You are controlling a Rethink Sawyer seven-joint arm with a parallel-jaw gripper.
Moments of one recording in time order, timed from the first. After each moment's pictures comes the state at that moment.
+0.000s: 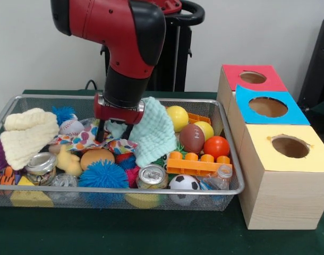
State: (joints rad) arm -0.24 -0.42 -0.17 1.60 -0.28 0.33 1.57
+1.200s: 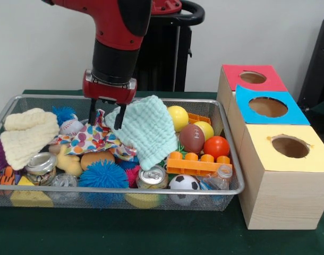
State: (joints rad) arm -0.33 -0.55 -0.11 1.67 -0.26 0.38 1.57
